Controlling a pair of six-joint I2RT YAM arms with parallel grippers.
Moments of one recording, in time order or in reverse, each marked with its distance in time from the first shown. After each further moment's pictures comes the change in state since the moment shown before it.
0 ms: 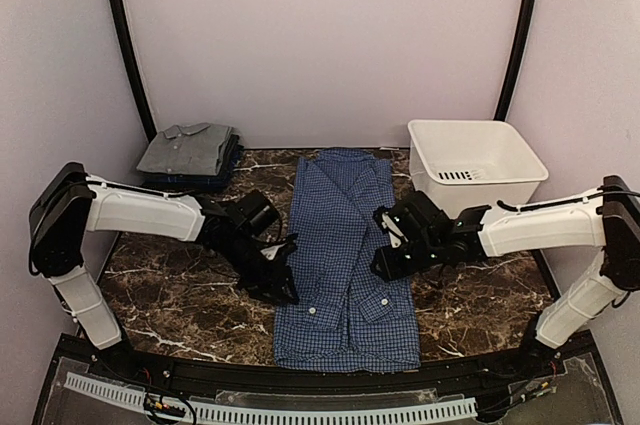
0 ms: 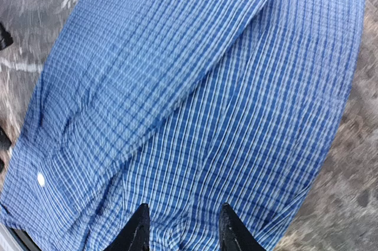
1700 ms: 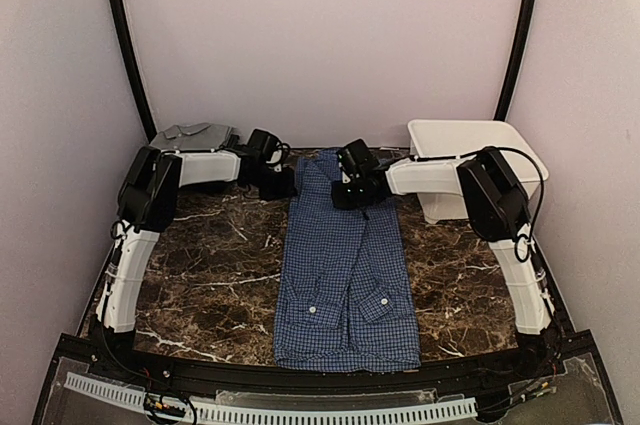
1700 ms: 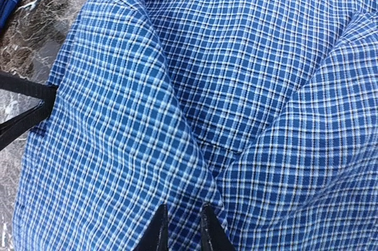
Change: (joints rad) left arm 0.378 0.709 0.897 0.206 -0.357 0.134; right arm -0.242 0.848 0.965 -0.002 0.056 -0.055
